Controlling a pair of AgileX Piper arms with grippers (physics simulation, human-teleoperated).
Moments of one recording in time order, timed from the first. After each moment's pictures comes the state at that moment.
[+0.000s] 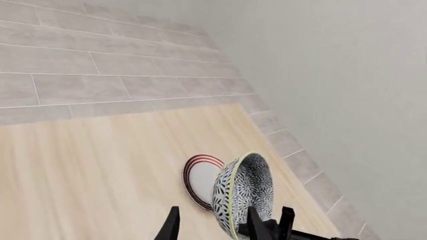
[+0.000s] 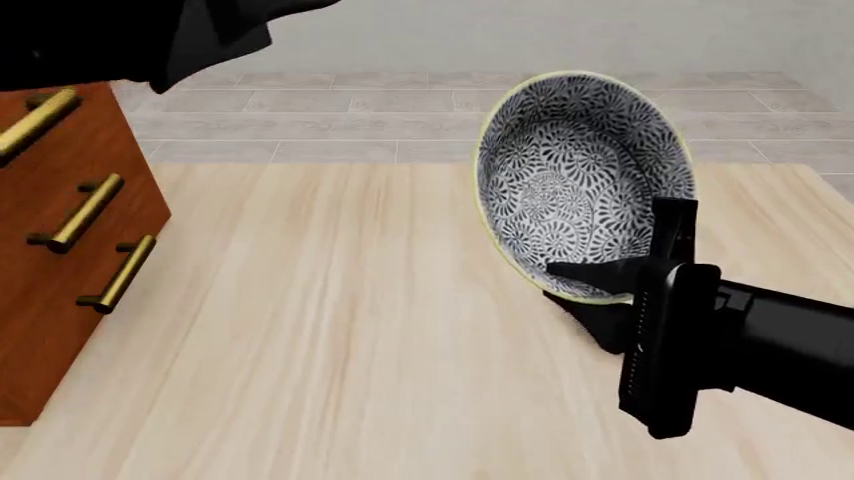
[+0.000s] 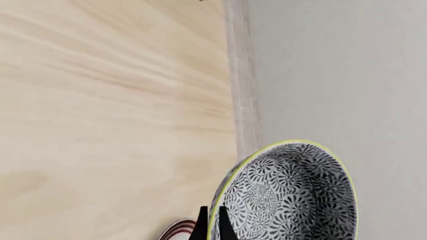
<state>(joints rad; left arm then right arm) -0.72 1.00 -1.13 0.41 -0.50 0.72 0.87 -0.48 0.08 -1.17</state>
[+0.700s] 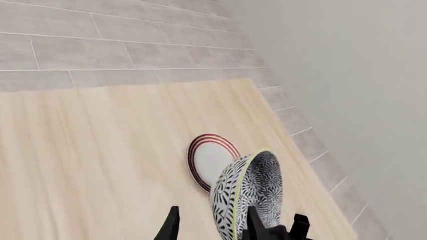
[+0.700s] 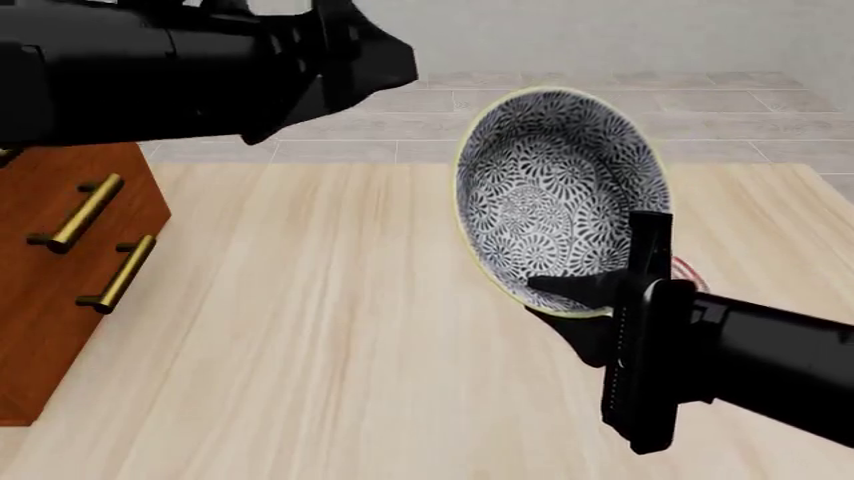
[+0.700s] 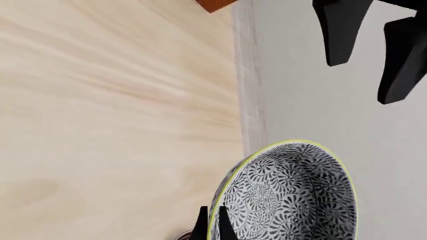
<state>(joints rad) -0.75 1.15 -1.12 0.37 -0.54 0.77 0.91 -0.47 0.04 -1.15</state>
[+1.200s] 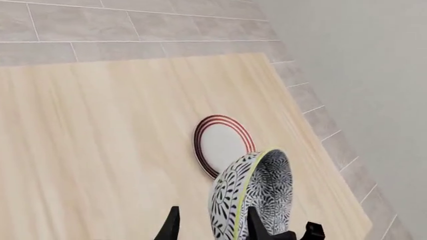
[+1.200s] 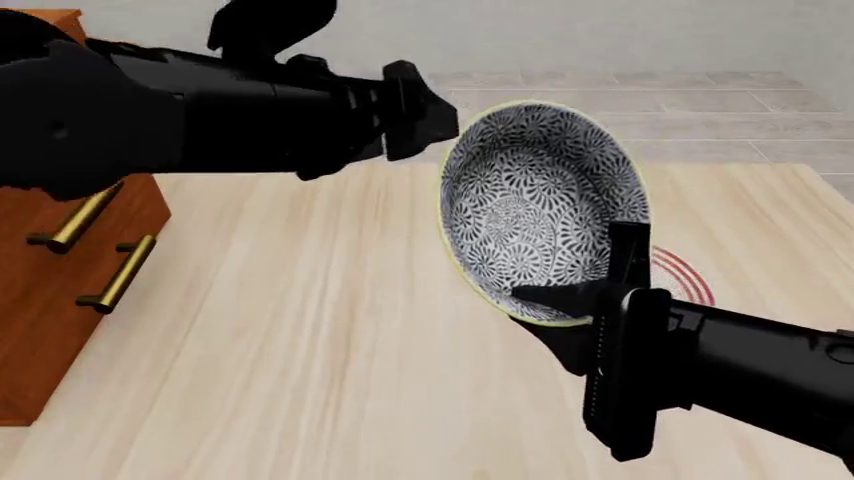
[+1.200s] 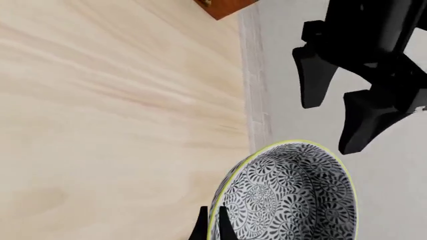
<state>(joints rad) -0.77 1.28 -1.13 0.36 -0.54 0.80 0.96 -0.46 -0.01 -1.13</state>
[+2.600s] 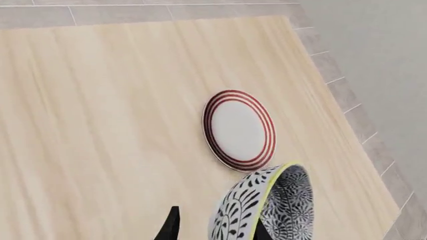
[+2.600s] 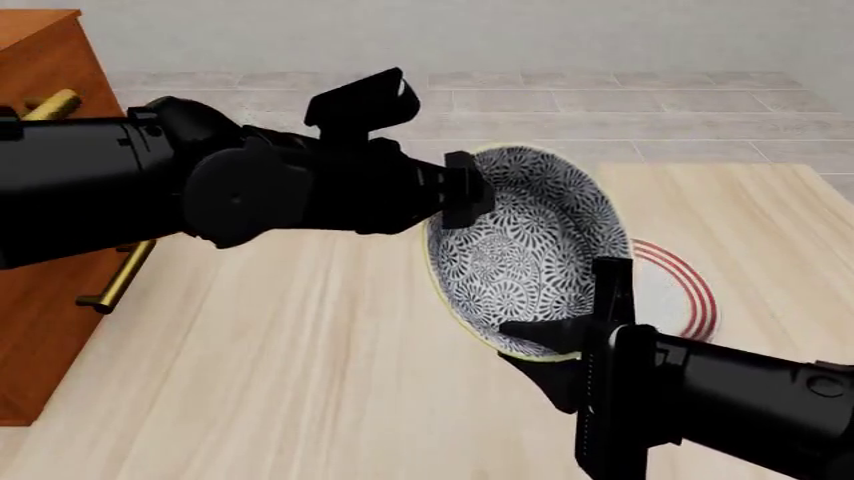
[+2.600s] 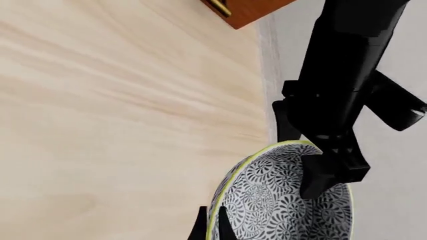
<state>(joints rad) -0.81 1.48 -1.10 0.27 -0.54 0.87 0.98 -0.40 -0.05 -1.11</state>
